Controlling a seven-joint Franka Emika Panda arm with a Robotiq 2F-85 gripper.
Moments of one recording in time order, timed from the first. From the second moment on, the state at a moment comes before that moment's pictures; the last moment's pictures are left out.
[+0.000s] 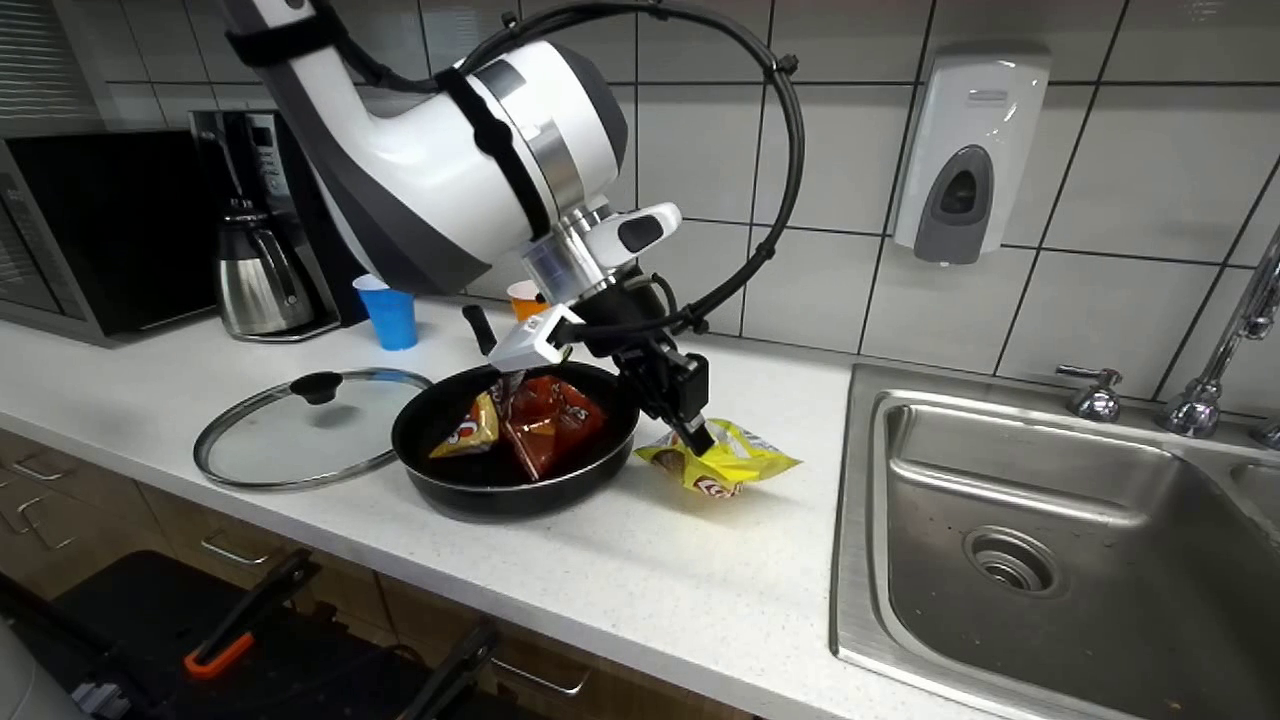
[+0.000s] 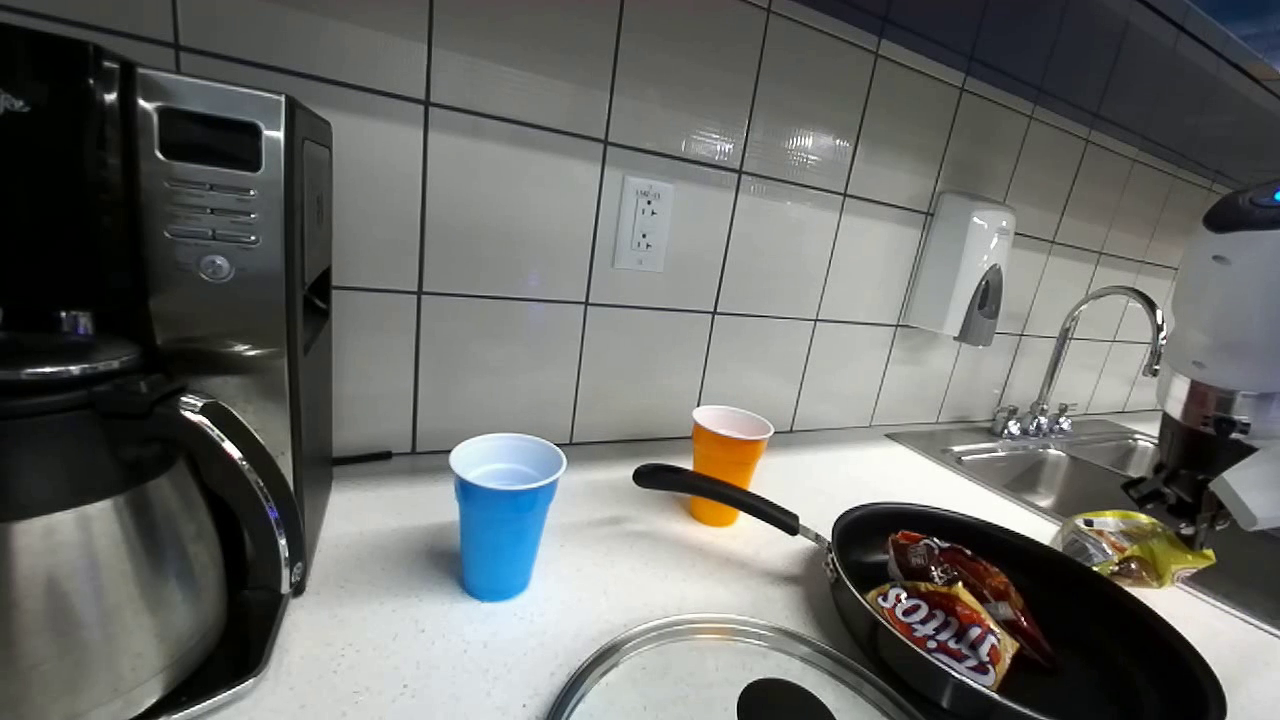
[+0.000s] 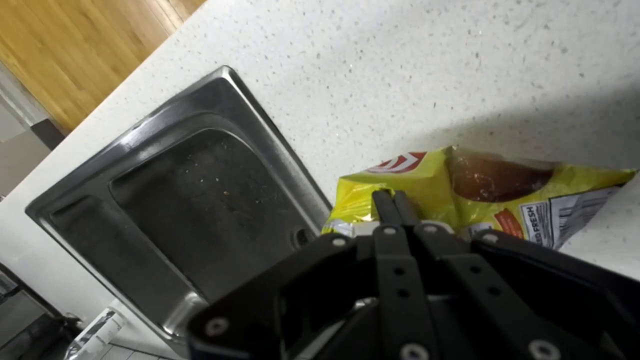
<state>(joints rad) -0.15 0.05 -0.25 -2.61 -1.26 2.62 1.21</state>
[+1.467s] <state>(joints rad) -0.07 -0.15 -0.10 -2.66 -1.07 2.62 1.27</state>
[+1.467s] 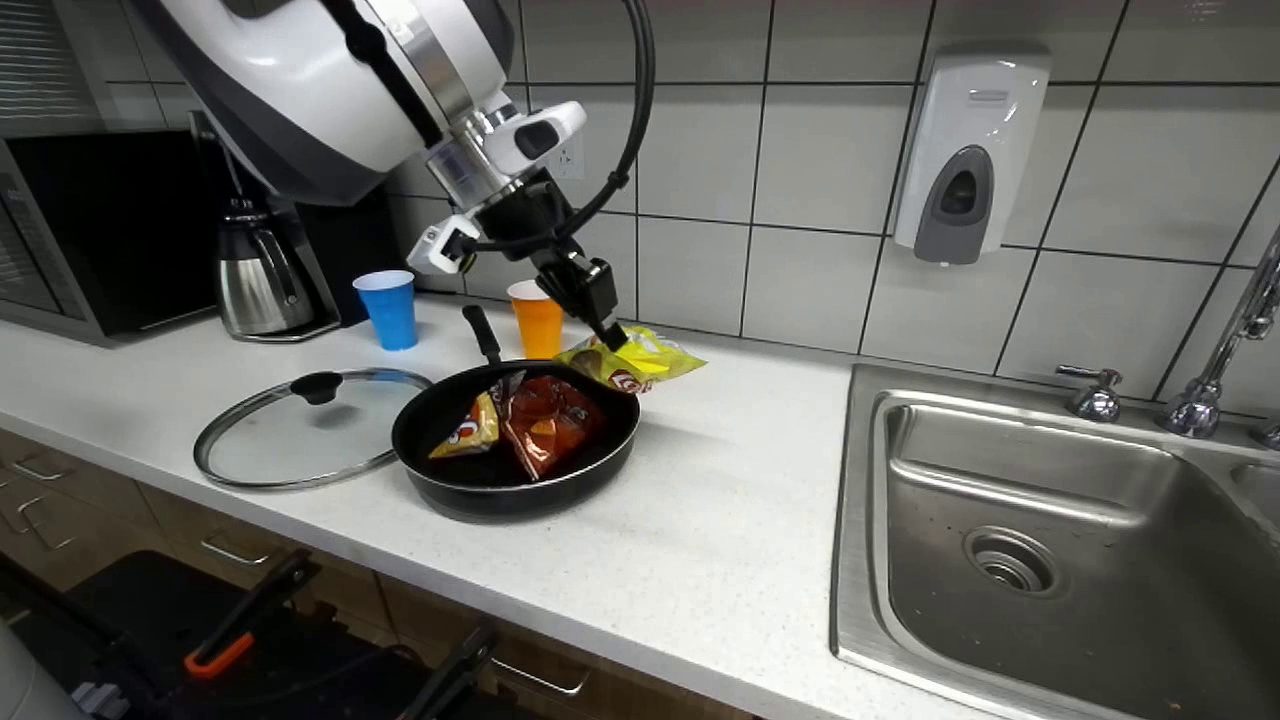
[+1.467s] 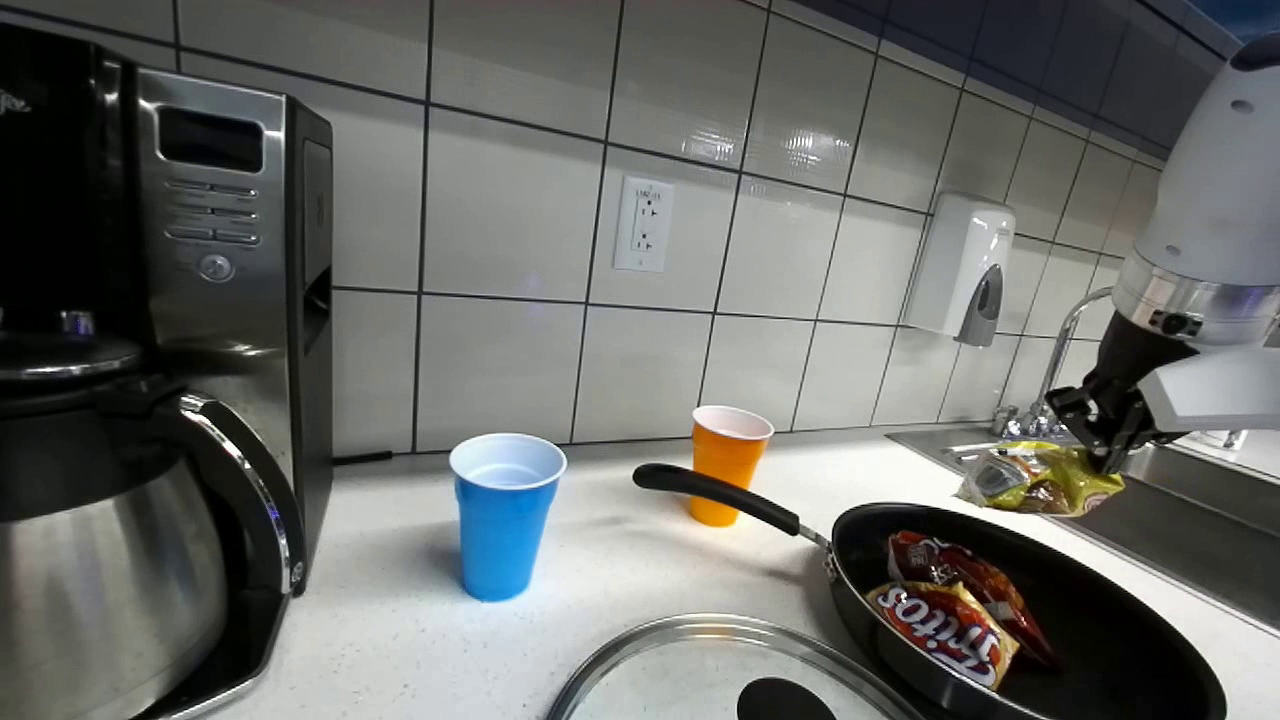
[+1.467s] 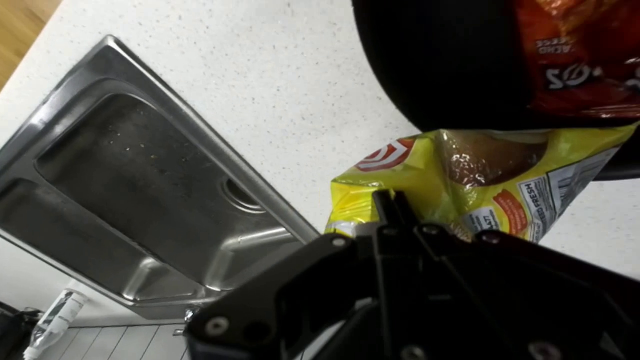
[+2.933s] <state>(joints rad) -0.07 -0.10 -0.02 -2.73 -0.51 2.61 1.13</state>
